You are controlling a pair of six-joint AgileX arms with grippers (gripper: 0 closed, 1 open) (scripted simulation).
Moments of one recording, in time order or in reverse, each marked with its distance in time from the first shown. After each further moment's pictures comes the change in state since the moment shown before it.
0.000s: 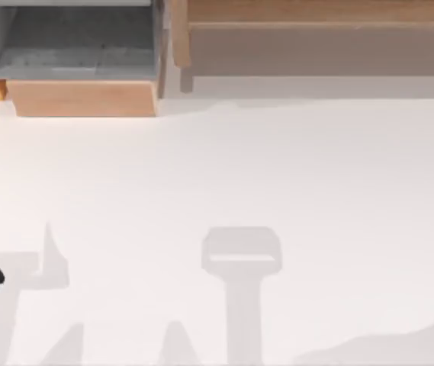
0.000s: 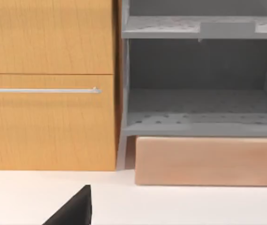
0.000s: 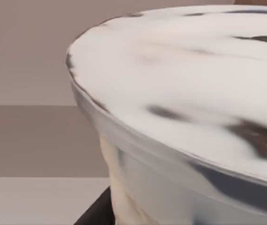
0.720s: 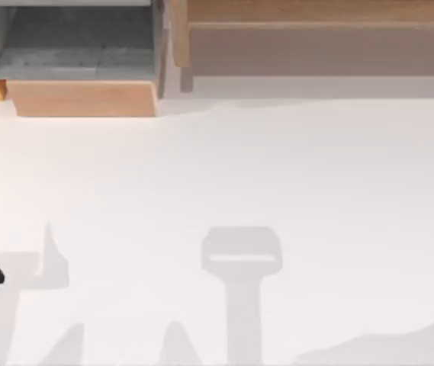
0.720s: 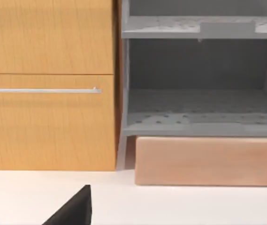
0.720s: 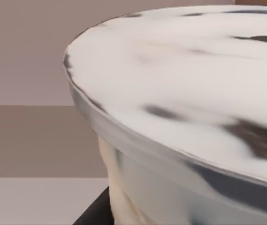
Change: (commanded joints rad) left arm 0.000 0.000 0.000 0.000 0.000 0.000; right arm -0.003 -0.001 -0.001 0.000 0.000 0.001
